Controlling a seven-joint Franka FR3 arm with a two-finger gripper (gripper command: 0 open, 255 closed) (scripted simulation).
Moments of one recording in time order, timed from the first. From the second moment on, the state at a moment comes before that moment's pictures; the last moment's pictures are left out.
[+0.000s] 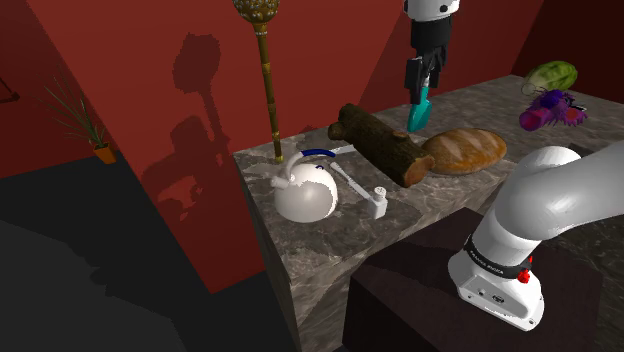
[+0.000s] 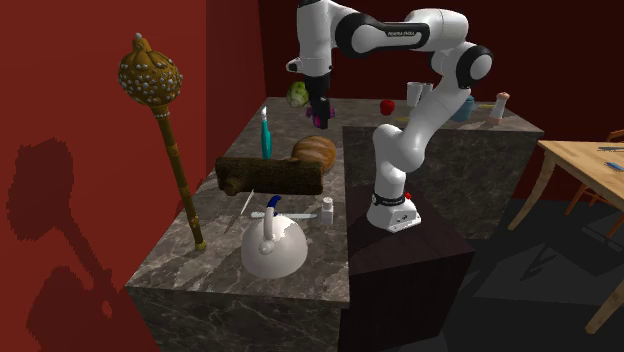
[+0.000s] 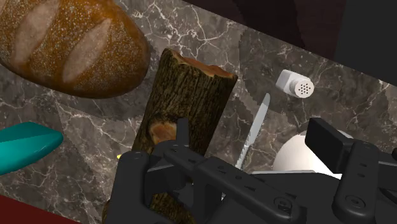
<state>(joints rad) -0.02 -0.76 0.04 -2.29 -0.10 1.42 -0.04</state>
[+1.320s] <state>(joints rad) 0.11 -0.81 0.26 -2.87 0.15 2.13 0.24</state>
